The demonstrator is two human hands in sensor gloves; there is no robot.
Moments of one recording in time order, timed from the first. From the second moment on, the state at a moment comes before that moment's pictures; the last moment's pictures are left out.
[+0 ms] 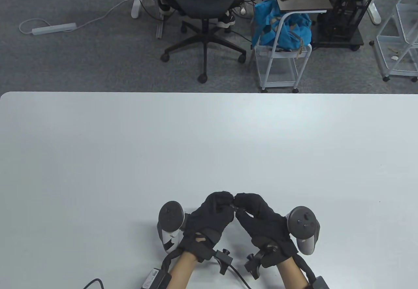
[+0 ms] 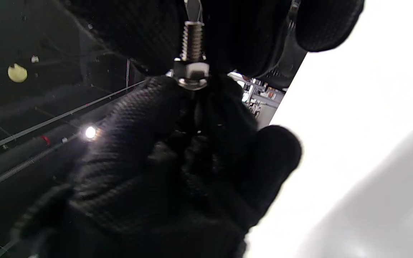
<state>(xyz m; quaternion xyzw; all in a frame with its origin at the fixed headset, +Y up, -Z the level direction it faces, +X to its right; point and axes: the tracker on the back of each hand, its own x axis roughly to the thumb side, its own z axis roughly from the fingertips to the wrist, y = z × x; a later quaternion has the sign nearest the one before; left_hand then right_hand) -0.082 -0.752 -0.203 -0.07 -0.09 0.70 0.71 0.143 -0.726 -0.191 0.14 0.02 0.76 0.63</state>
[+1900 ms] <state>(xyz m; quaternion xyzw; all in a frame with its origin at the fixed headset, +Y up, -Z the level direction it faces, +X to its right) -0.082 -0.753 -0.204 -0.06 -0.10 0.69 0.71 0.140 -0.736 -0.191 0.08 0.03 0.79 0.61</state>
